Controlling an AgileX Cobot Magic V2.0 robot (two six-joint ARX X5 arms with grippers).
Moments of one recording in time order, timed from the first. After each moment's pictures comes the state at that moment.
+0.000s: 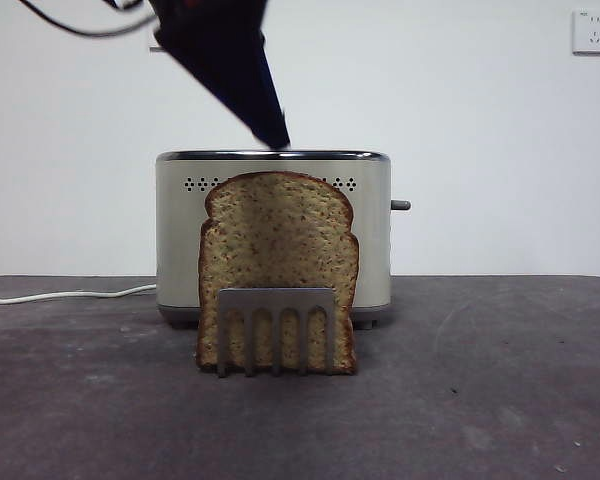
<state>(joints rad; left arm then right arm) -0.73 1.55 1.38 -0.84 0.15 0.70 0.09 0.86 1.18 -1.06 -0.45 -0.12</state>
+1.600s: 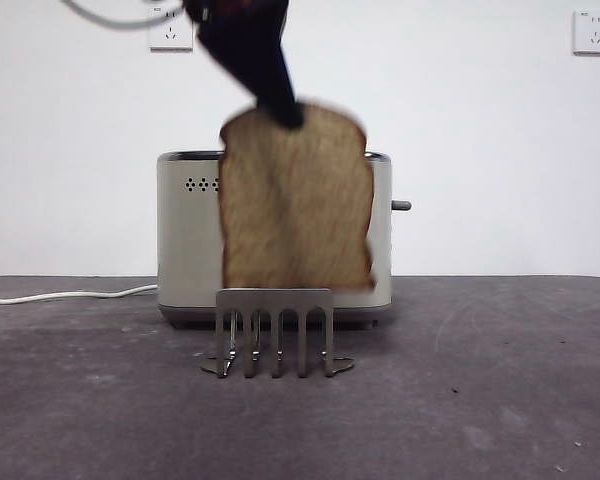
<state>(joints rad) -0.73 1.62 1.57 -0.94 0.16 0.73 0.09 0.86 1.18 -1.06 -0.45 -0.12</state>
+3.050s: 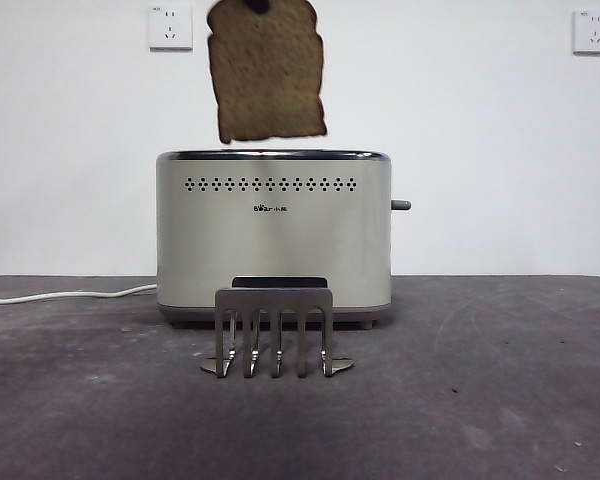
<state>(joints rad) -0.56 1.73 2.00 -0.98 0.07 0.94 0.09 0.86 1.18 -1.08 -0.44 -0.13</state>
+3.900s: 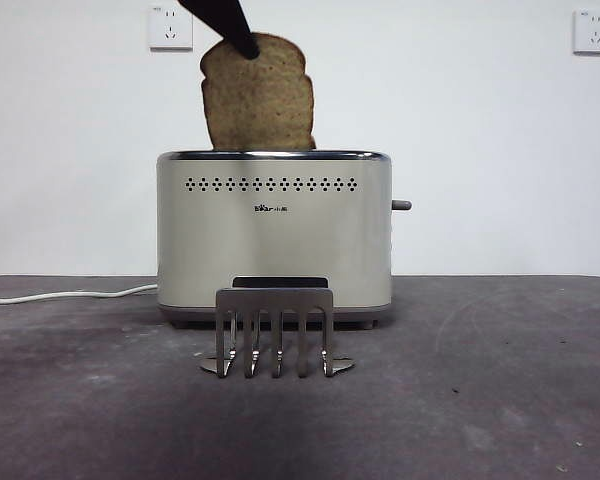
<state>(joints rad) -0.46 1.79 2.00 -0.99 0.21 0.94 0.09 0.94 1.18 -1.08 -0.44 -0.14</state>
